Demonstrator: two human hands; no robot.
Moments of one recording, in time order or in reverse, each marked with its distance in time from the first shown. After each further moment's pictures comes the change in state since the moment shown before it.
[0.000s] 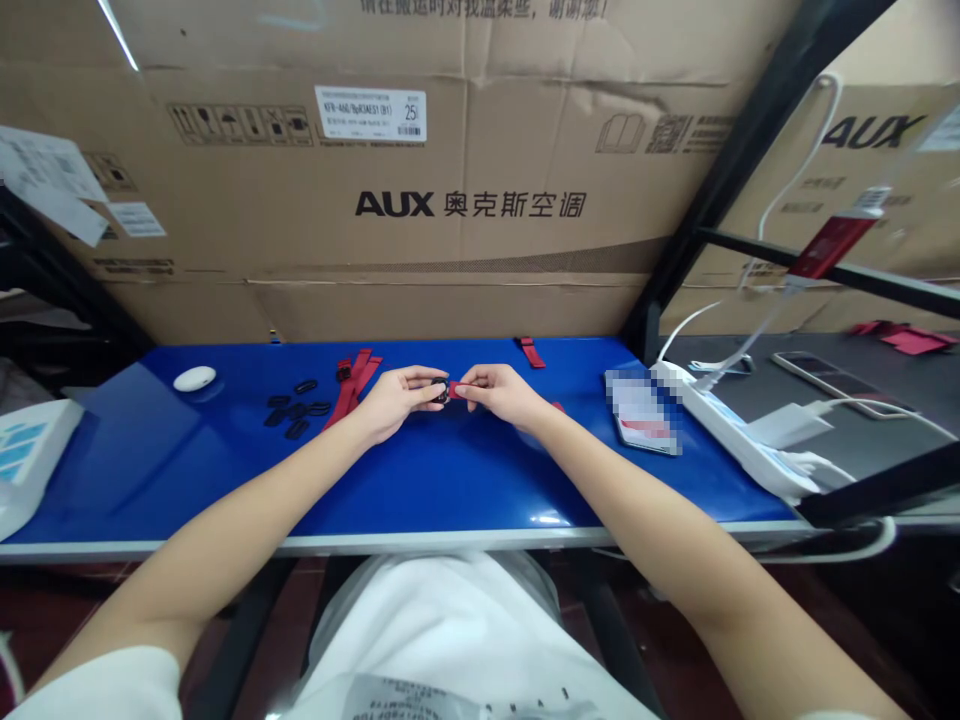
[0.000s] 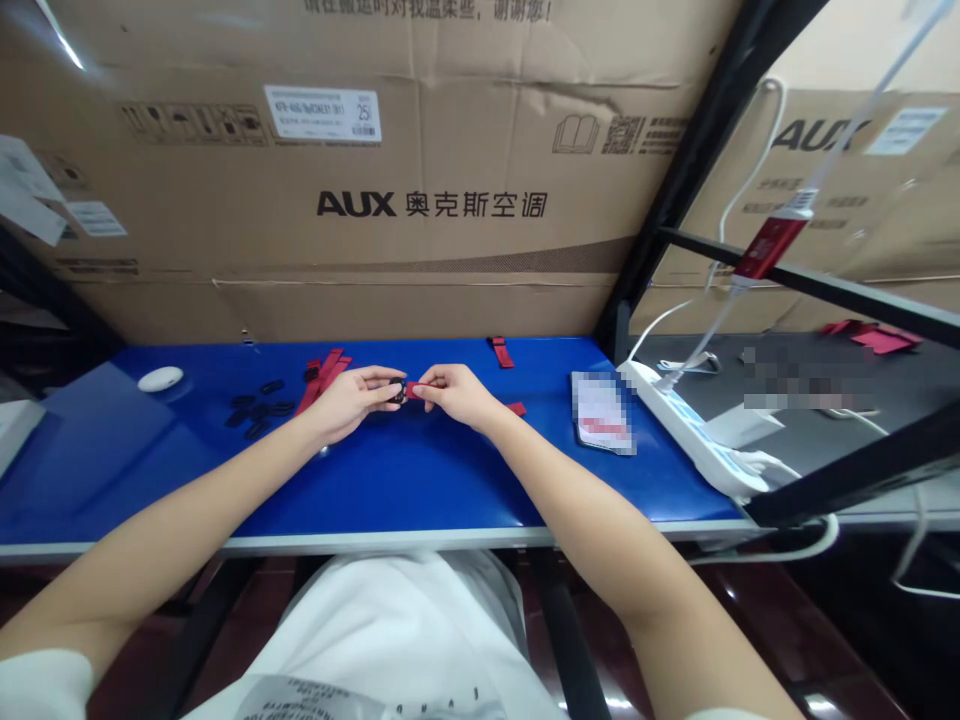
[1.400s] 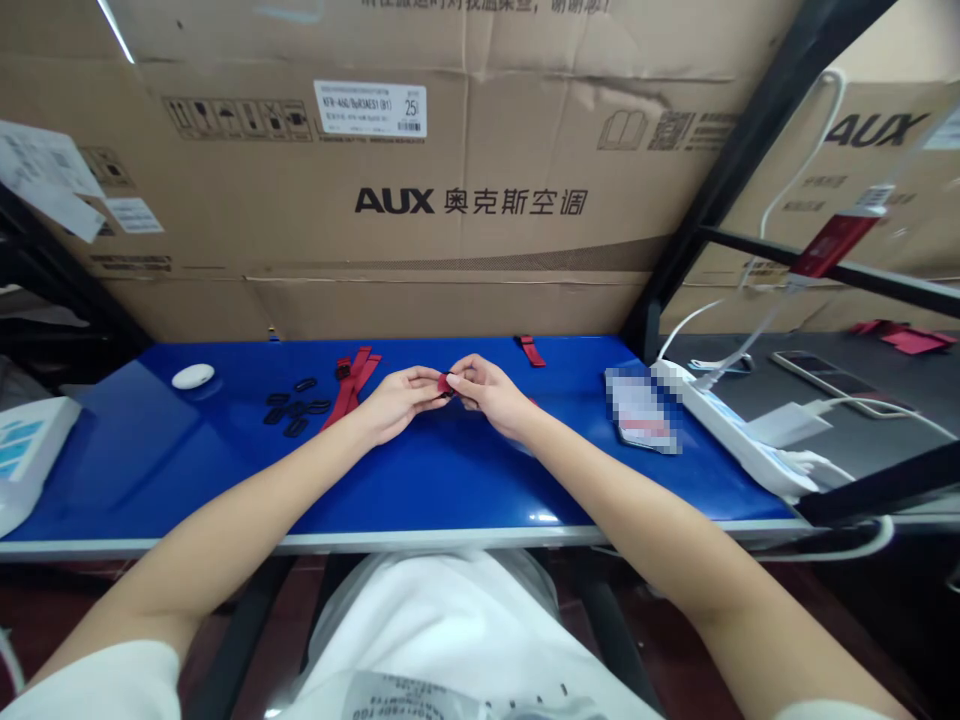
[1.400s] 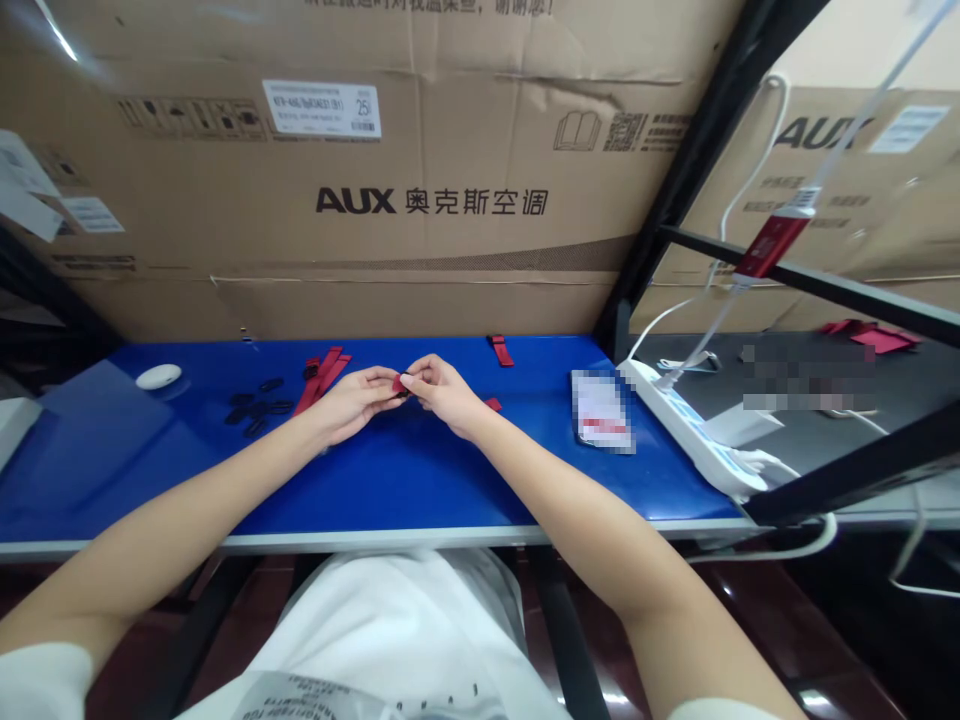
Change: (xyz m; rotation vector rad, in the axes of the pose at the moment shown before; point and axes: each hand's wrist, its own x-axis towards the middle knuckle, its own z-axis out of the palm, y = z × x) left_hand 0.000 0.000 0.008 -0.229 0.042 -0.093; right_hand -0.001 -0.008 0.022 0.378 0.034 -0.012
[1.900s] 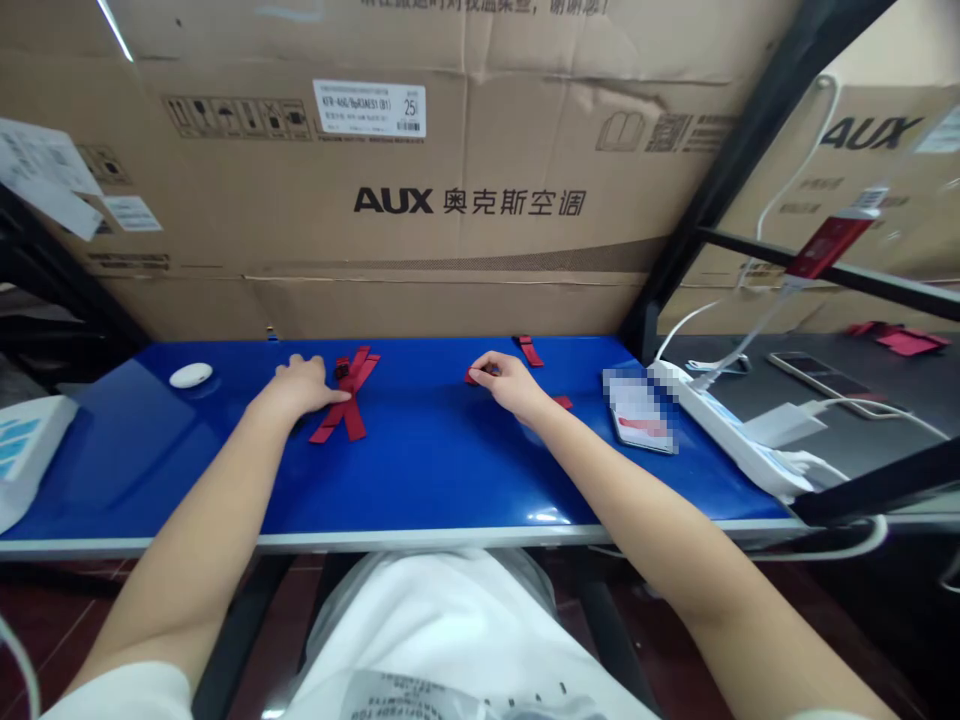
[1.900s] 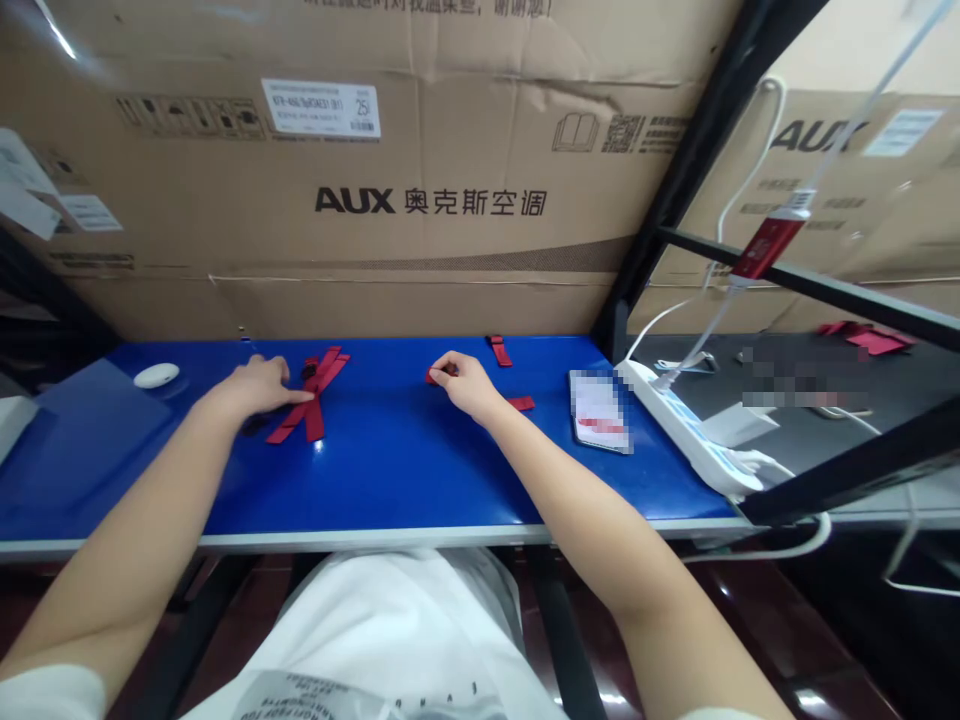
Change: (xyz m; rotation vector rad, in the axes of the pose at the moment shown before) left_hand -0.020 0.080 -0.096 1.576 0.544 -0.169; right_hand 0.012 0.008 -0.039 -0.438 0.206 -0.049
